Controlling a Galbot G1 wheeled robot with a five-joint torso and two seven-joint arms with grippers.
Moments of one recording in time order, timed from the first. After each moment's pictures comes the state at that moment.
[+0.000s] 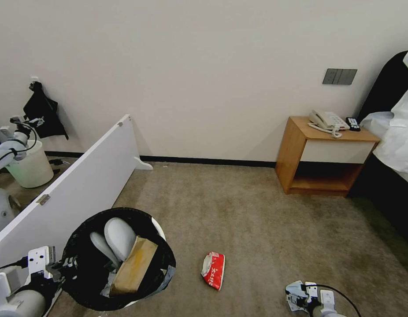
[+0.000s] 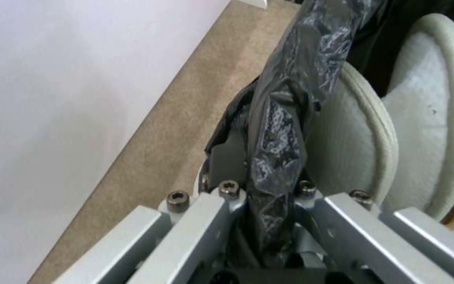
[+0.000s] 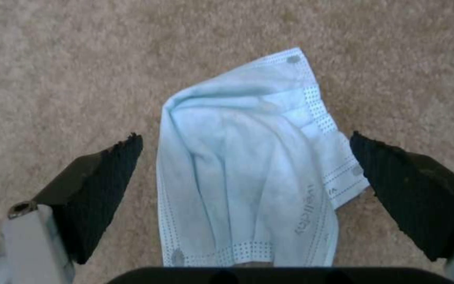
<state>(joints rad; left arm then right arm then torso) 1.74 -1.14 -0.98 -2.46 -1.01 0.74 -0.48 -1.25 1.22 0.54 1.24 0.35 -0.38 -0.03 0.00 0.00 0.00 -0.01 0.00</state>
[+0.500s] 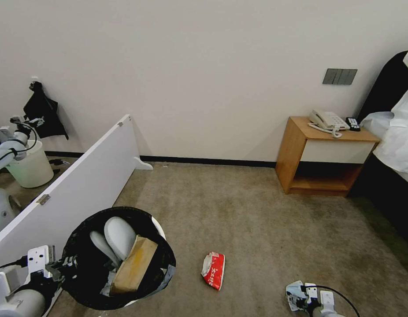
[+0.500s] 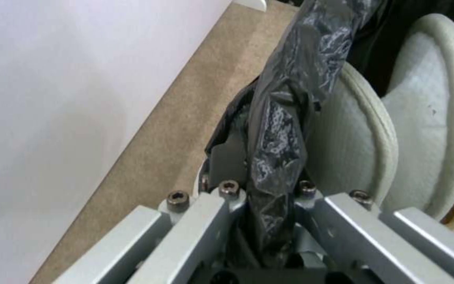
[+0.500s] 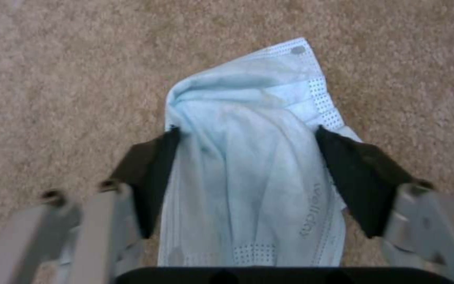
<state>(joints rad) 1.73 -1.13 -0.99 -2.46 -1.01 0.74 -0.48 -1.23 1.22 0.54 1.21 0.34 -0.37 -0.06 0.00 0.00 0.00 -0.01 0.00</state>
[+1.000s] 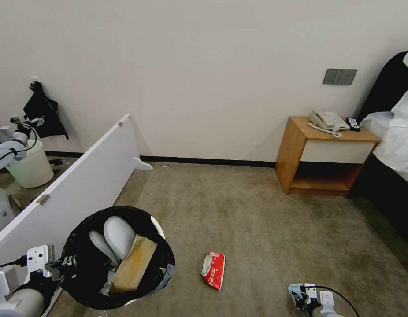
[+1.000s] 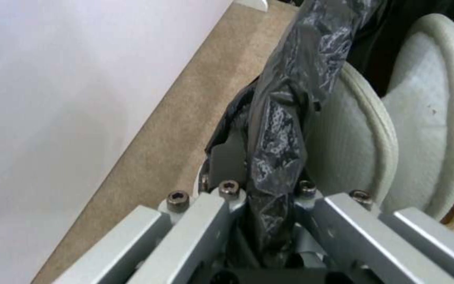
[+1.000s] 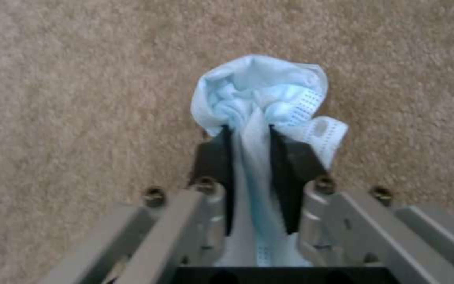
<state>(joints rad) 1.73 -1.13 -0.99 -2.46 -1.01 0.74 -0.48 -1.23 1.22 0.54 1.21 0.34 -0.37 -0.06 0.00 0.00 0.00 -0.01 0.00</state>
